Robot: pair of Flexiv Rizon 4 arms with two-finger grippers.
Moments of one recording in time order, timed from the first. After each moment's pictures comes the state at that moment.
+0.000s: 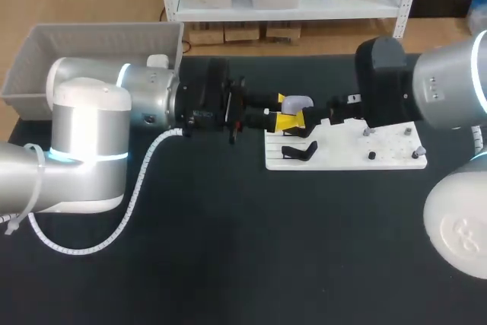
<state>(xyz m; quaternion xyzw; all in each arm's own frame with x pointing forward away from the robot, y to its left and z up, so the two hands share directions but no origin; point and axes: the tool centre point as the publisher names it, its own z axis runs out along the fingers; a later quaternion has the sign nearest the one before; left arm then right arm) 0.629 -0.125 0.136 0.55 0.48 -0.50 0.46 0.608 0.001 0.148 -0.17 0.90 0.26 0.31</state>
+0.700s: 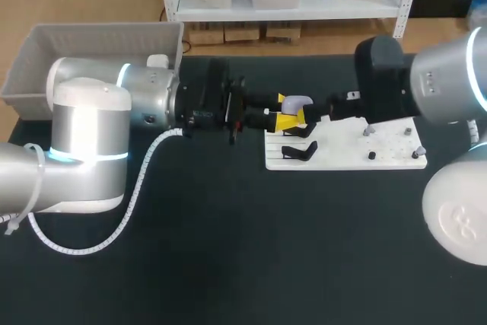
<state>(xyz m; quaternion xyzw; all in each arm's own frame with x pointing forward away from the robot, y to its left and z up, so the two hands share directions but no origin) 0.629 -0.125 0.136 0.55 0.48 -0.50 0.46 0.620 -0.001 0.140 -0.16 0.91 0.26 0.30</state>
